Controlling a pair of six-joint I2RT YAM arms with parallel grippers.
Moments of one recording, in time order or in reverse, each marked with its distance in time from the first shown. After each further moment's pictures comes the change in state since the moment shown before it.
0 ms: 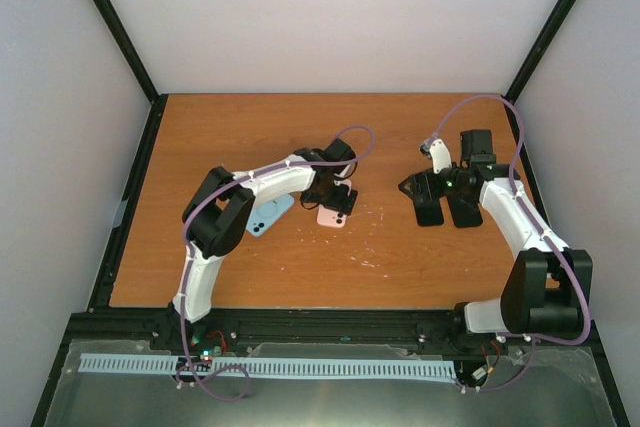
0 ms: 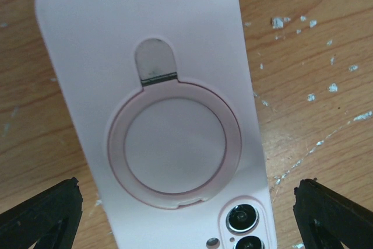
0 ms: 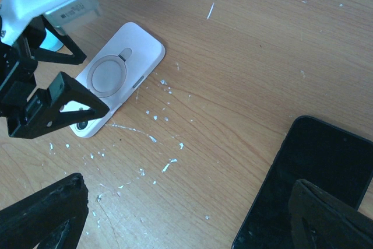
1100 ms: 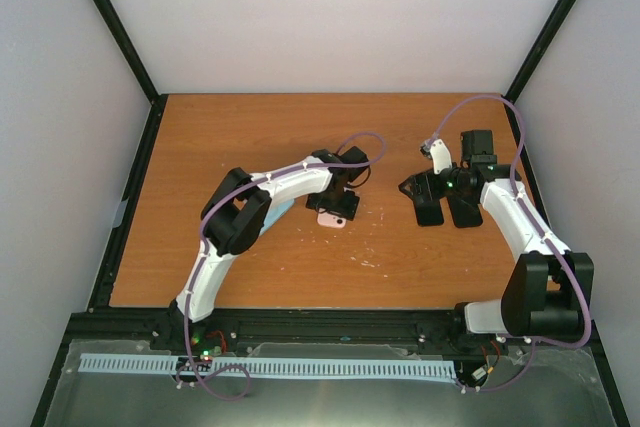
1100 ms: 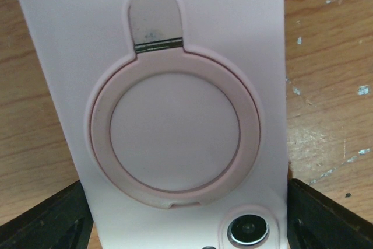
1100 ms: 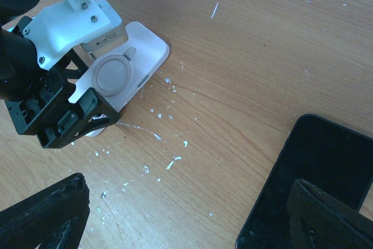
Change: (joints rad) left arm -0.067 0.128 0.159 -0.204 -0.121 -0.121; right arm 0.000 -0.013 0.000 -0.016 -0.007 -0.003
